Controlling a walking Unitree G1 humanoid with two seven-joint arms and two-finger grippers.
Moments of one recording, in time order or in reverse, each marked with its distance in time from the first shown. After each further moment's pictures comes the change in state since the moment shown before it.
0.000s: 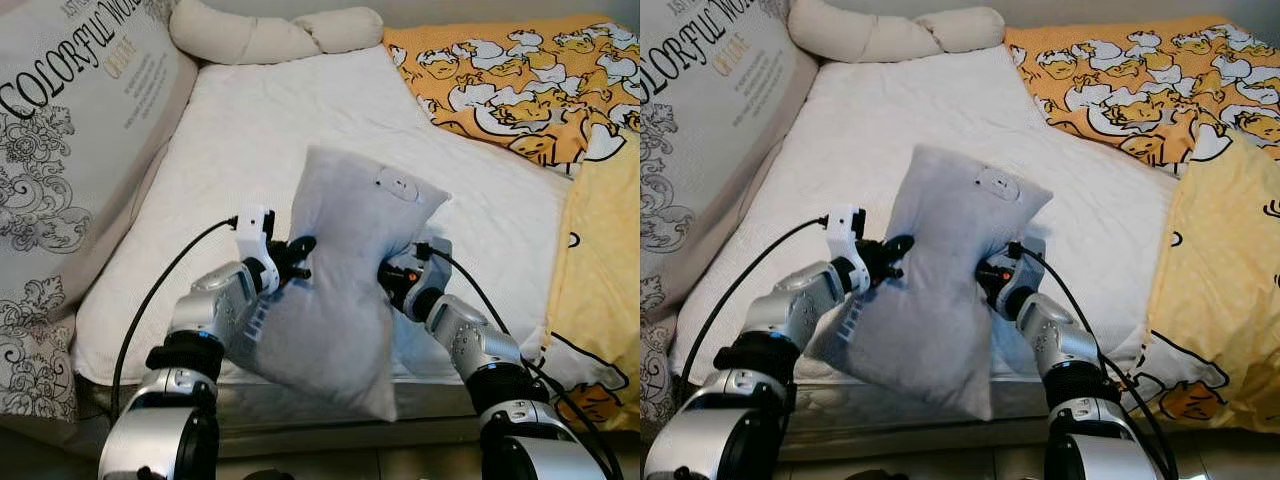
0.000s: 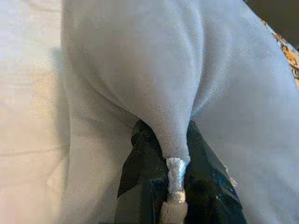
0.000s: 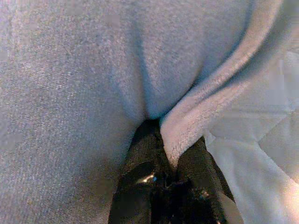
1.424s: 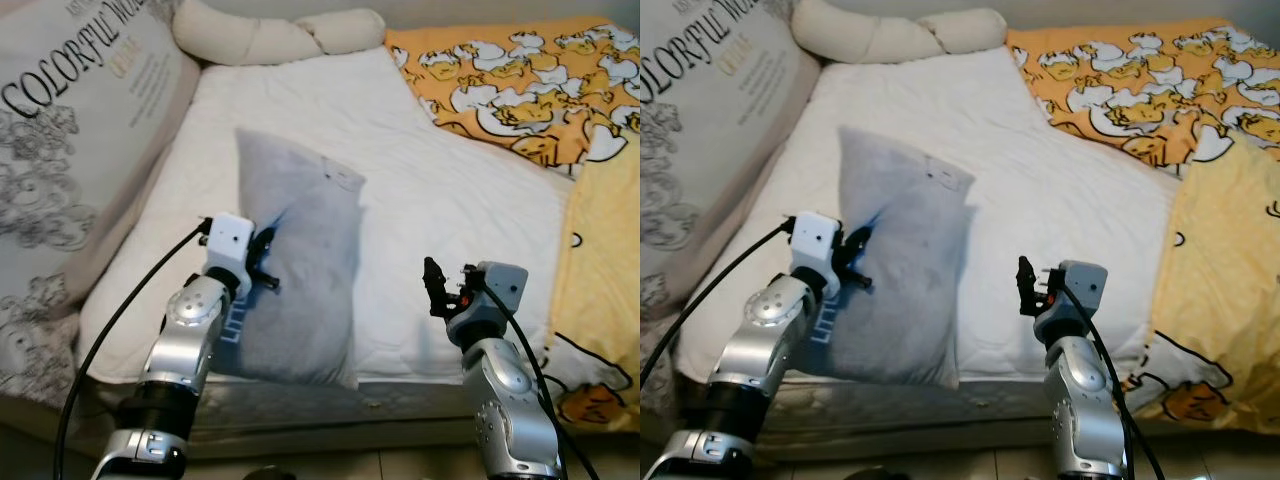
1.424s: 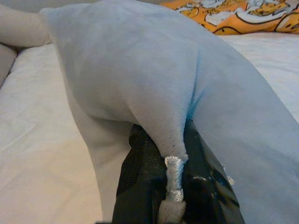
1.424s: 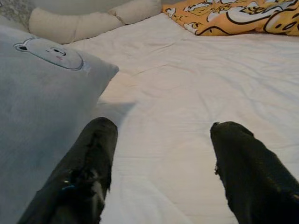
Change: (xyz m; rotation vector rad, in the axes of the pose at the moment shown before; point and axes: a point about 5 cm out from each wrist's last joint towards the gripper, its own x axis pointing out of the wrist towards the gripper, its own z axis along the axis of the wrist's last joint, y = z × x) left arm -0.039 0.007 0.008 0.494 -0.189 0.293; right arm -0.077 0.006 0.002 -0.247 -0.384 -0.364
